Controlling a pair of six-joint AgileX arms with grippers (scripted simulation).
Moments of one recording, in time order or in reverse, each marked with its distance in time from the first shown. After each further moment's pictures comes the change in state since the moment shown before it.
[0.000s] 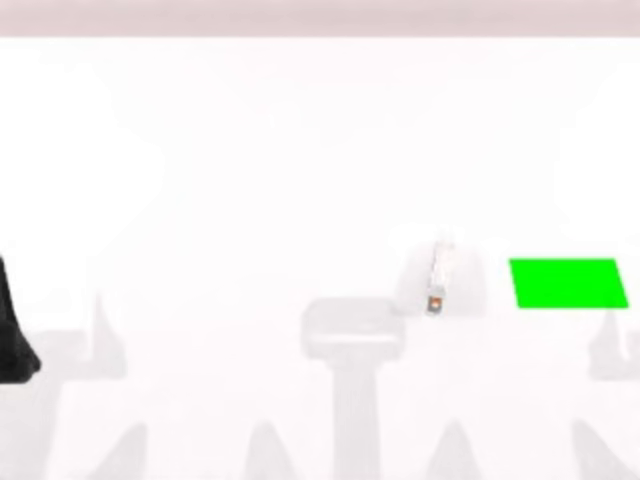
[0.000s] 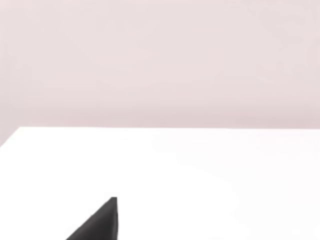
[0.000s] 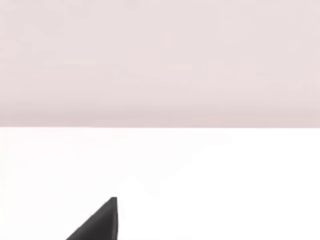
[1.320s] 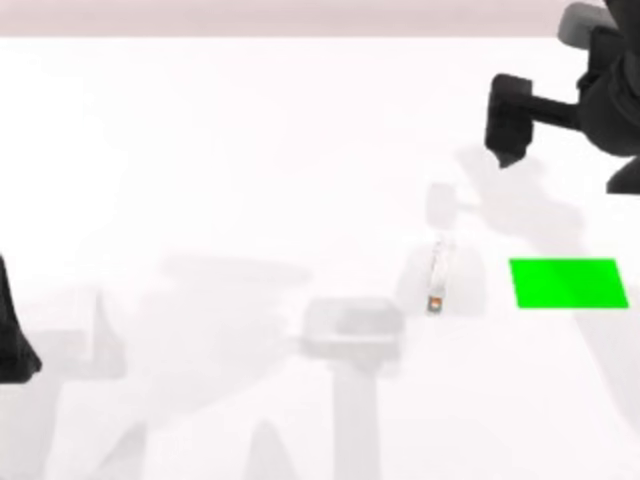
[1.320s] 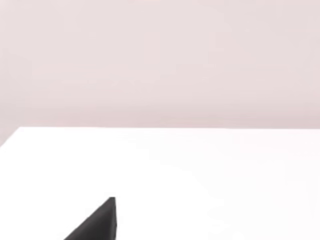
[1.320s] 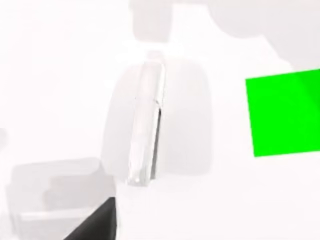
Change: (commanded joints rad) left arm 0.000 0.000 0.000 0.000 0.000 0.000; right arm 0.375 1.660 1.458 -1.016 0.000 0.552
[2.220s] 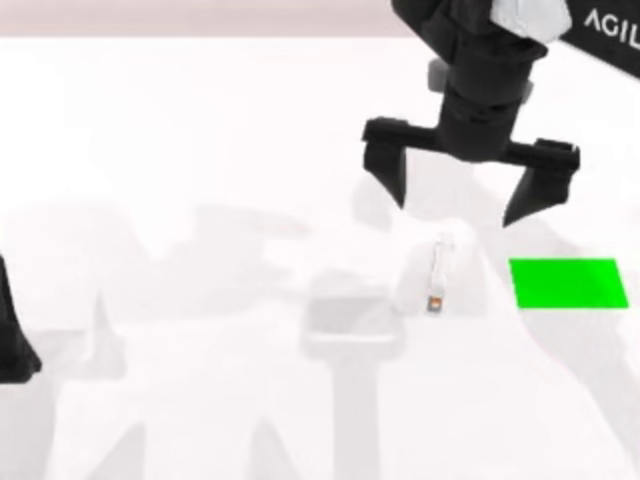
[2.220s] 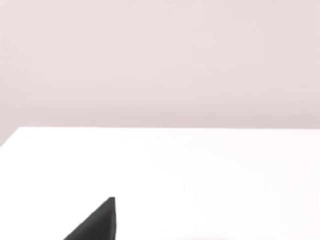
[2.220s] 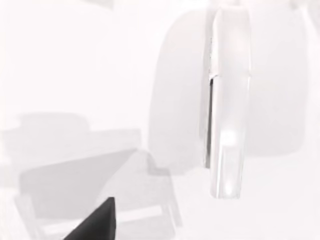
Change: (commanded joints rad) left arm 0.000 0.000 0.000 0.000 0.000 0.000; right arm 0.124 0.540 0.517 -0.324 -0.004 0.188
